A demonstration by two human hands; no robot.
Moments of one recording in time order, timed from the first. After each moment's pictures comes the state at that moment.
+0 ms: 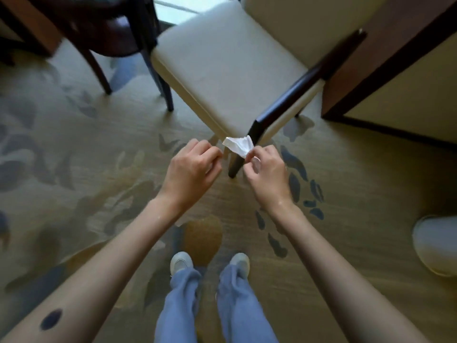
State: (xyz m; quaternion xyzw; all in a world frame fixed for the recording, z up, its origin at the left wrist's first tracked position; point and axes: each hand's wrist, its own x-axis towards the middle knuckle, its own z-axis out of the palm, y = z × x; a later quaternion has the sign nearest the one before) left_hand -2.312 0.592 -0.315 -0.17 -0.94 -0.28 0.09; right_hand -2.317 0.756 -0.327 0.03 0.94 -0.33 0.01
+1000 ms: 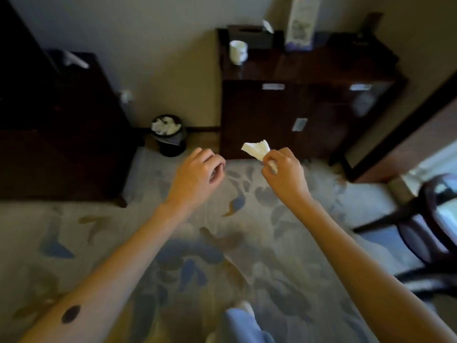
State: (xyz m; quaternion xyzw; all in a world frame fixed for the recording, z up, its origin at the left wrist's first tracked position) left_hand -1.903 0.026 -0.090 0.42 -0.85 -0.08 0.31; right_hand -2.102 0.054 -0.098 -0.61 0.72 -0.31 0.11
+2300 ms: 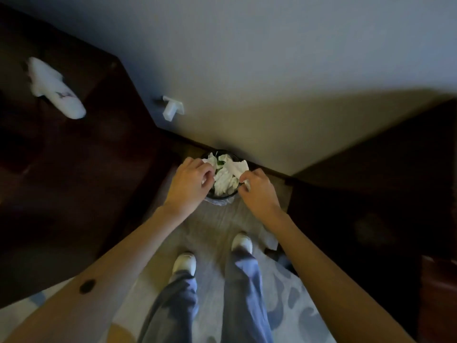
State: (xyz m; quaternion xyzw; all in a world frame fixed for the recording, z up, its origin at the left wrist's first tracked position) left_hand -1.726 -0.796 -0.342 0.67 -0.69 -0.20 0.21; right_hand -1.897 -0.826 -0.346 -0.70 0.63 -0.04 0.33
